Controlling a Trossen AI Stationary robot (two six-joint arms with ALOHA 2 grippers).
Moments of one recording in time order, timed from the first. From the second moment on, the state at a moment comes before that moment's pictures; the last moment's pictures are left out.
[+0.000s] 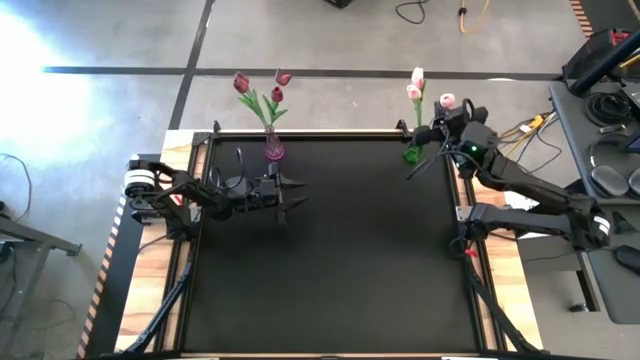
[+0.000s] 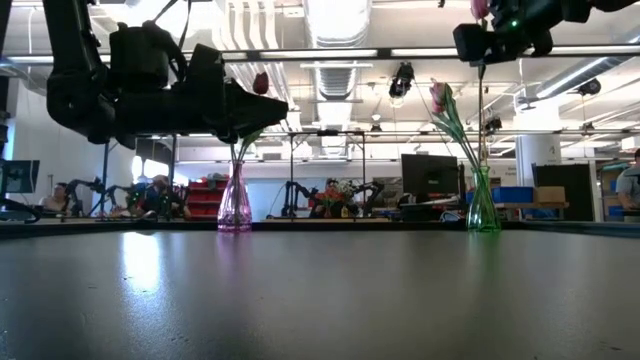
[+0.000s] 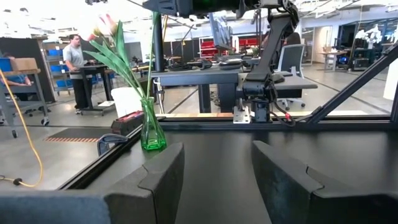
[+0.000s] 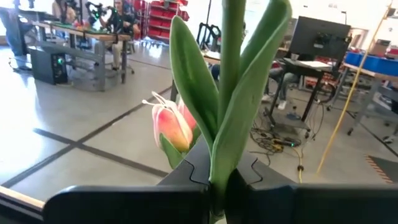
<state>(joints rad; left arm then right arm) 0.20 1.64 0.32 1.42 0.03 0.06 -0.56 0.80 0.71 0.06 0.73 -0.14</state>
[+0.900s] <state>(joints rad) 0.20 1.63 0.32 1.42 0.03 0.06 -0.79 1.08 0.71 0.19 0.62 -0.15</state>
